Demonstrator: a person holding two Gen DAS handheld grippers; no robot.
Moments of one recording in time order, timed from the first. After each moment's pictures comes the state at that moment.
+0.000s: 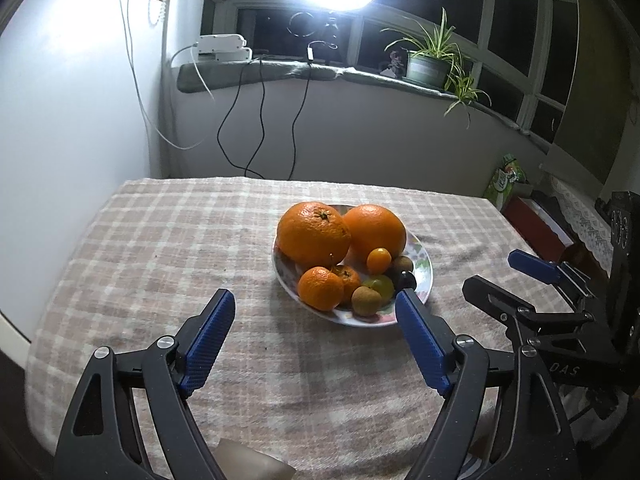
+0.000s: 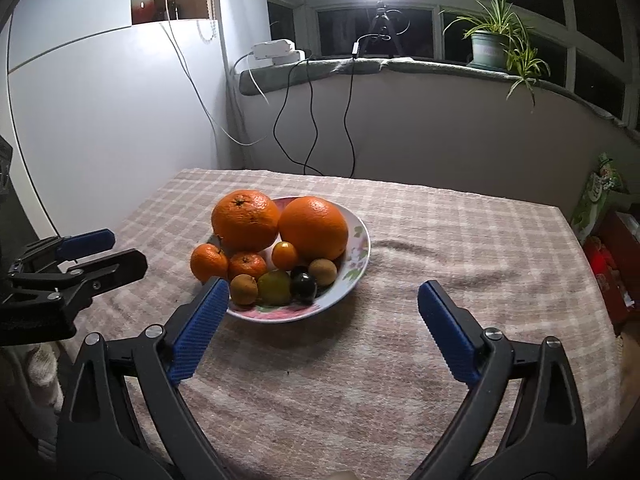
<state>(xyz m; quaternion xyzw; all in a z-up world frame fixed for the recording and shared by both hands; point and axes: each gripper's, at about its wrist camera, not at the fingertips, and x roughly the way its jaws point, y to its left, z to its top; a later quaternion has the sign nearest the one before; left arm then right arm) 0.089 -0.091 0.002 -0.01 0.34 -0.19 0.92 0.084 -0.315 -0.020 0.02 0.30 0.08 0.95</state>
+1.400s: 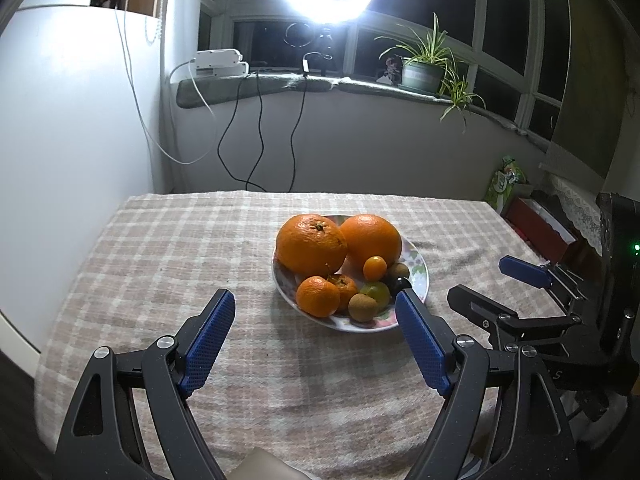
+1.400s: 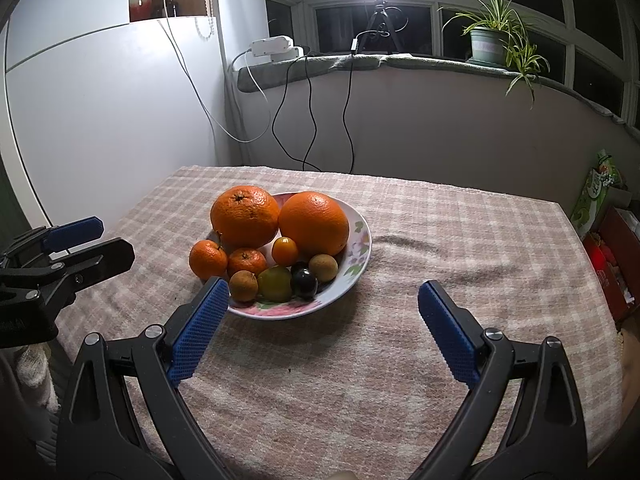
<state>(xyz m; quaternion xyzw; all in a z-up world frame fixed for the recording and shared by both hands) 0.081 -0.095 0.011 0.01 0.32 -0.18 0.93 0.085 -0.314 -0.022 0.02 0.31 0.08 0.95</state>
